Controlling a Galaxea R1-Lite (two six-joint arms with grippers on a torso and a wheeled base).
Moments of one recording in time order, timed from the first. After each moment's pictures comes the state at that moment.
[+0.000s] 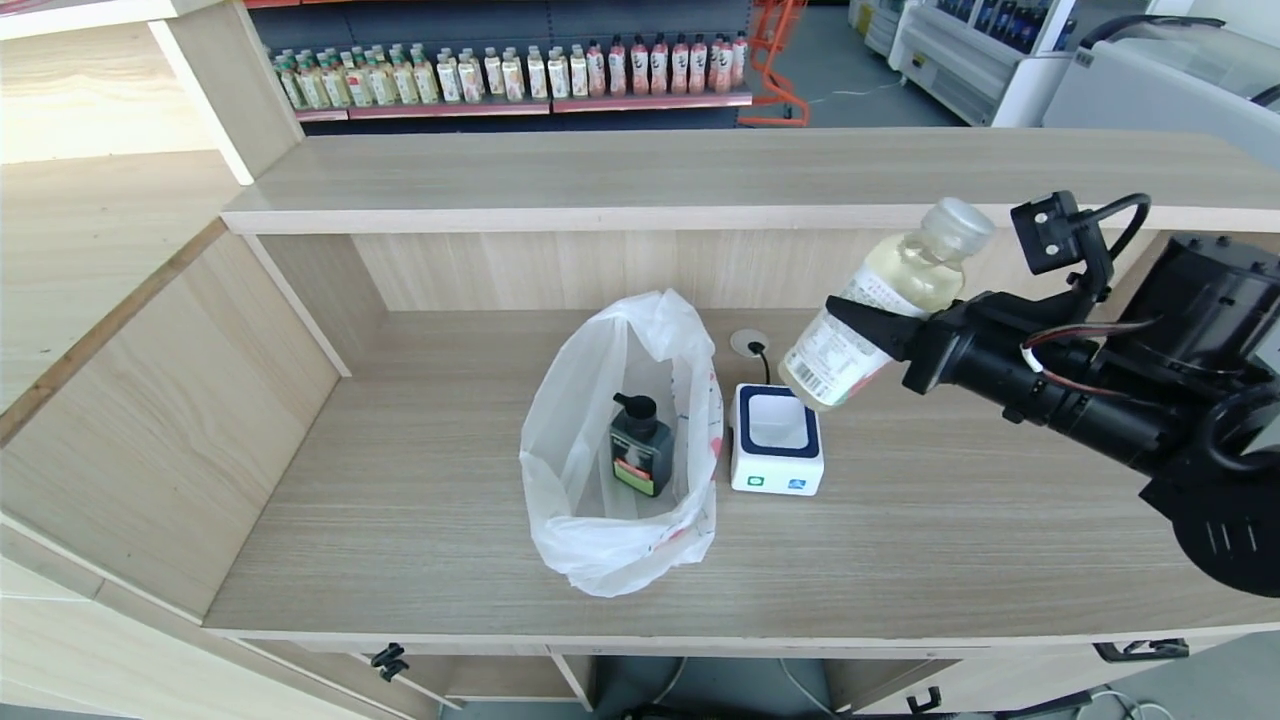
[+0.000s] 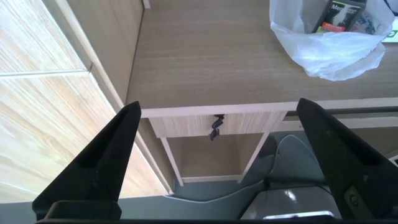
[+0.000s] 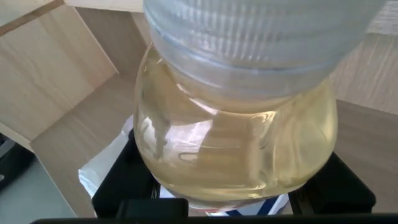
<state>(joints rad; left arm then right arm) 0.00 0.00 0.00 0.00 -0.07 0.03 0.33 1.70 -0.76 -1.09 0.40 0.06</state>
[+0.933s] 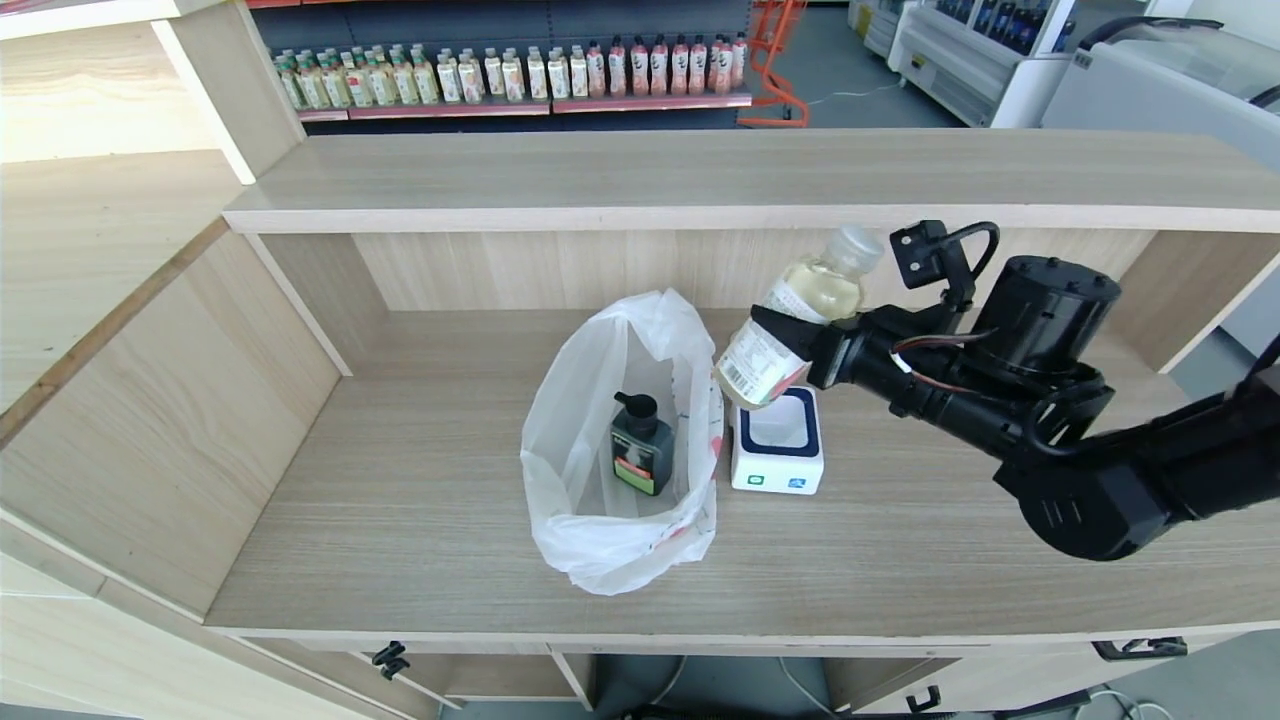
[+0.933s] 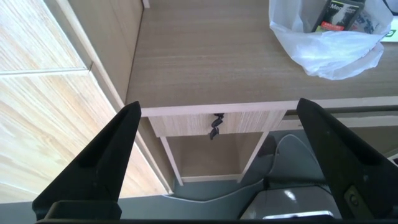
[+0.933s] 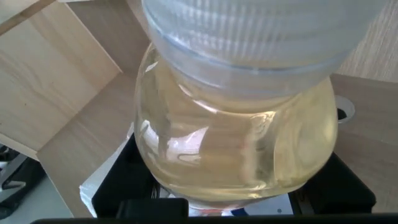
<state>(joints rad) 0.00 0.00 0.00 0.00 -0.07 0.03 0.41 1.93 -0.93 -1.16 0.32 0.13</state>
